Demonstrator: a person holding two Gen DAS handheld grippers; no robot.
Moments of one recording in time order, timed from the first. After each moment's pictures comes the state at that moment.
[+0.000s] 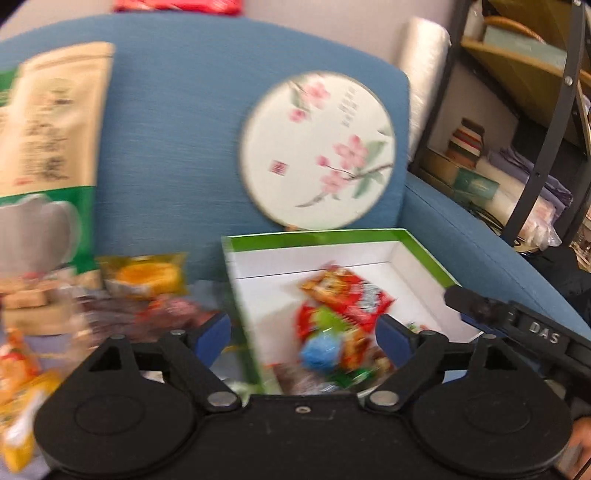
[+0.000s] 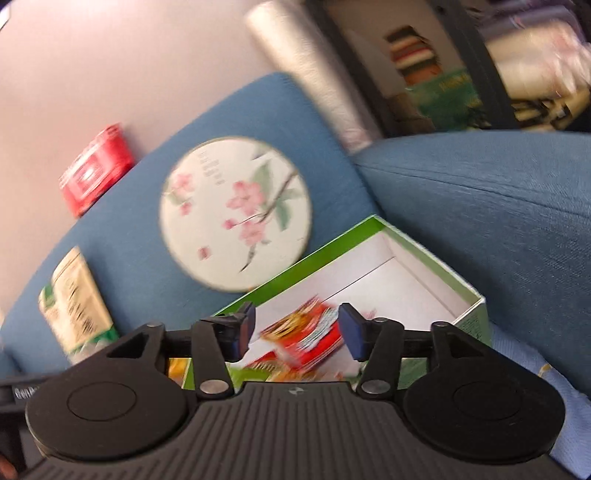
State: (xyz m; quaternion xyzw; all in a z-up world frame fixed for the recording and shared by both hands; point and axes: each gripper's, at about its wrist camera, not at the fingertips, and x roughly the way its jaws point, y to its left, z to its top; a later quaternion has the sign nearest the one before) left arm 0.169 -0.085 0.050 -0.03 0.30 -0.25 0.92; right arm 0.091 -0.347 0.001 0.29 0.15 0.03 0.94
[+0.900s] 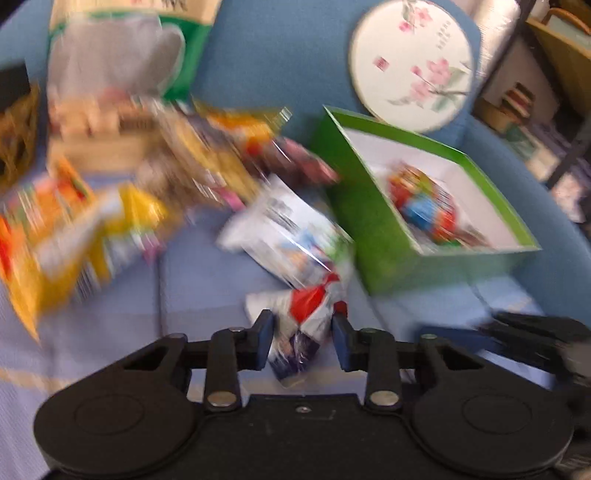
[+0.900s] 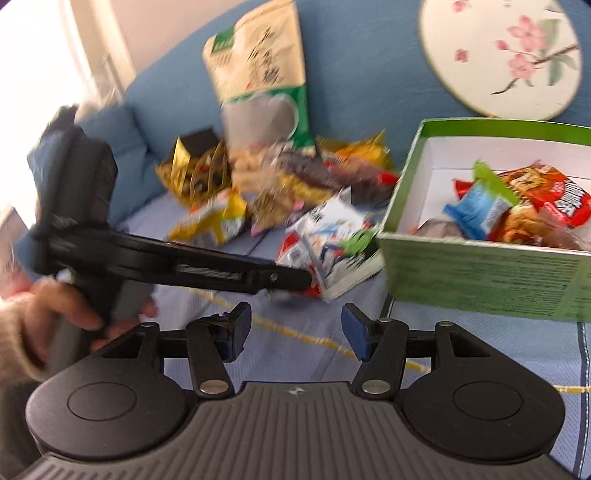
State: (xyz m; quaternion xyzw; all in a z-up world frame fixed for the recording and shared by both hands) left arm 0.149 -0.005 -0.032 -0.08 0.43 -0.24 0.87; right arm 0.100 -0.200 -0.025 0.07 0.33 0.32 0.88
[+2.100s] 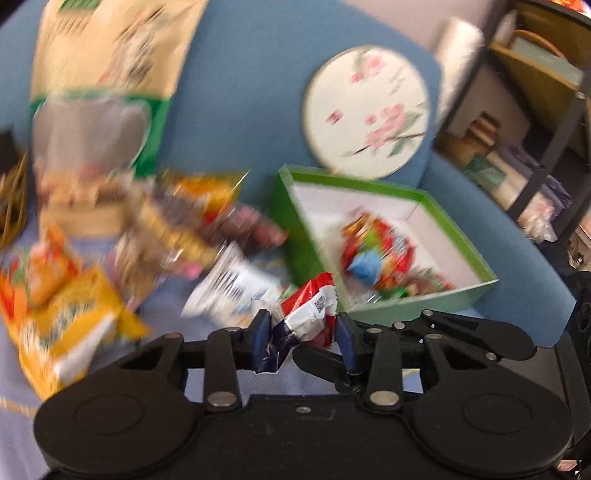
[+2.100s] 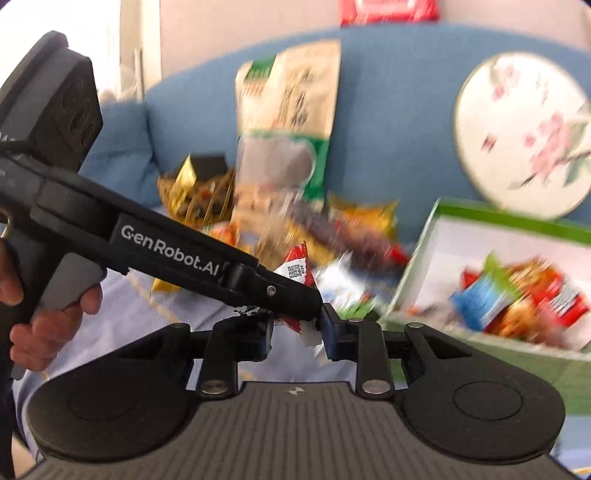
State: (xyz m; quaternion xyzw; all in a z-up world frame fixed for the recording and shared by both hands) left arm 0.143 -0.026 0.028 -0.07 0.36 -0.25 0.90; right arm 0.094 -0.196 -0.005 0.01 0.19 0.29 0.94
